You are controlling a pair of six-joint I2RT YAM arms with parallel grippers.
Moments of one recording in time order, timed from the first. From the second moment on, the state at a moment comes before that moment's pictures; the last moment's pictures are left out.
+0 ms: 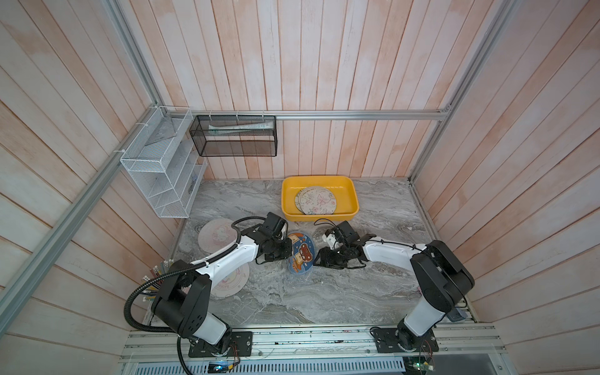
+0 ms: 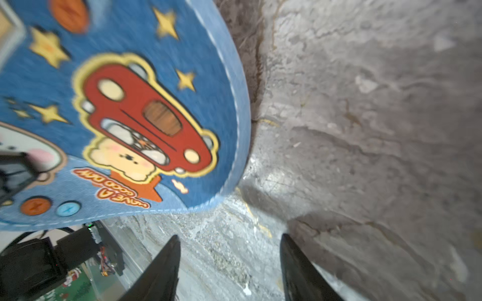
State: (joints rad) left arm -0.55 1.53 1.07 -0.59 0.27 -0.59; right arm 0.62 1.66 0.87 -0.30 -0.48 0.63
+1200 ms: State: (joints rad) left arm -0.48 2.37 2.21 -0.51 0.42 -0.45; right arm 0.48 1.40 0.75 -0.21 -0.55 0.69
